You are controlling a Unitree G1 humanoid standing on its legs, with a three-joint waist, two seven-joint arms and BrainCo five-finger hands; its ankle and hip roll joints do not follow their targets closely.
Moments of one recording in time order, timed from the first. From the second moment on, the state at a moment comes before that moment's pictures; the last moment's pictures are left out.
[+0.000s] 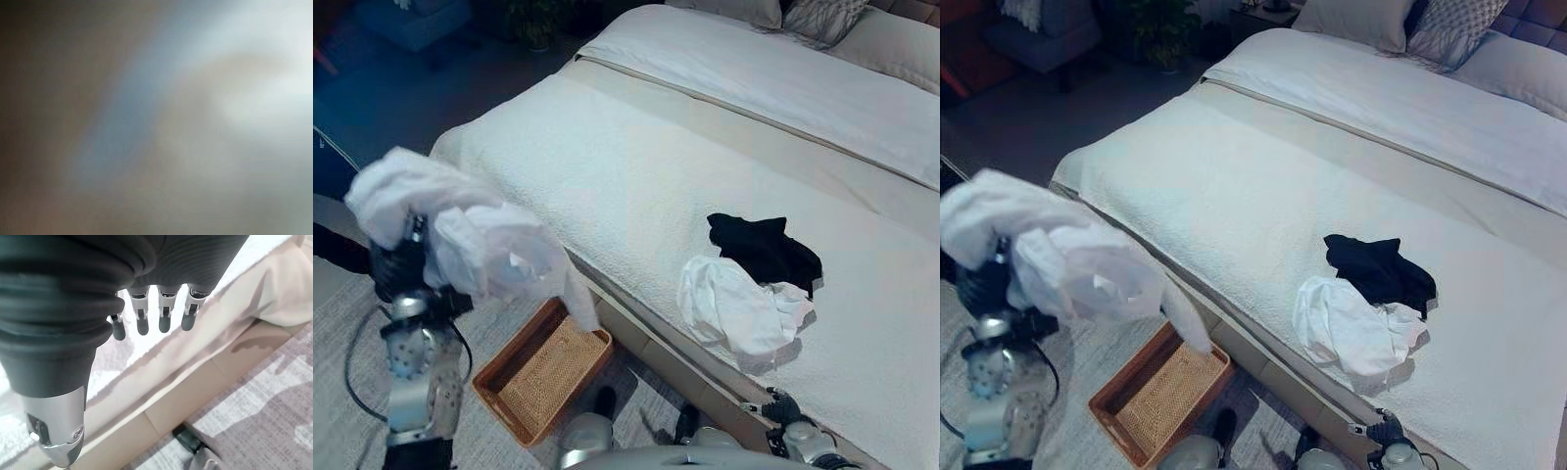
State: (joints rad) left arm 0.15 0.36 0.24 -0.18 -0.56 -0.25 0.21; right arm -0.01 -0.29 0.13 1.12 -0.06 0.00 -0.20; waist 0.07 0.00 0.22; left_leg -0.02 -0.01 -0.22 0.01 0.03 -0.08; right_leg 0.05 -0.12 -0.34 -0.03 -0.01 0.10
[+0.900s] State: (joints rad) left arm 0.02 0.34 0.17 0.72 -0.33 -0.17 0.38; right arm -0.04 -0.29 0.09 1.03 -0.07 -0.03 -0.30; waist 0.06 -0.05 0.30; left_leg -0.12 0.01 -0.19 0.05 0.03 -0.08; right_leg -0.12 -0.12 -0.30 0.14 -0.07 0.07
